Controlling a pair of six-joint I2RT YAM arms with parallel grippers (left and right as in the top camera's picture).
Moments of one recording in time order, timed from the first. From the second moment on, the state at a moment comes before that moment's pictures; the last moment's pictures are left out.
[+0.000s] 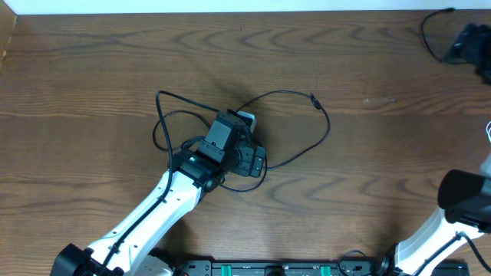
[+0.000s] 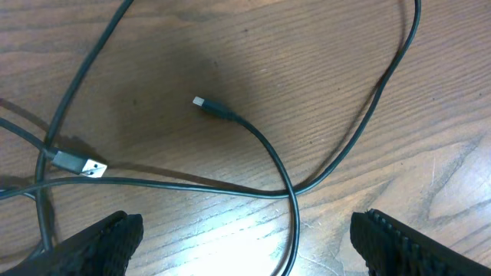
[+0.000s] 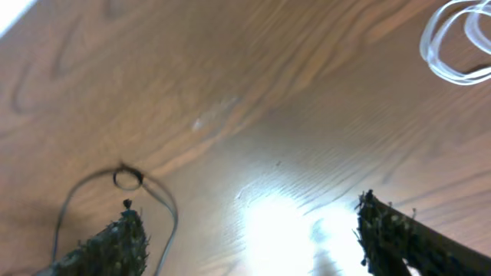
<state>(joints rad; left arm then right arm) -0.55 1.34 0.81 -0.44 0.10 -0.25 -0.30 1.97 2.36 -1.62 -0.07 0.30</state>
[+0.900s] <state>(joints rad) -0.55 1.34 0.81 -0.44 0.10 -0.25 0.00 1.98 1.65 -1.27 -0.26 0.31</state>
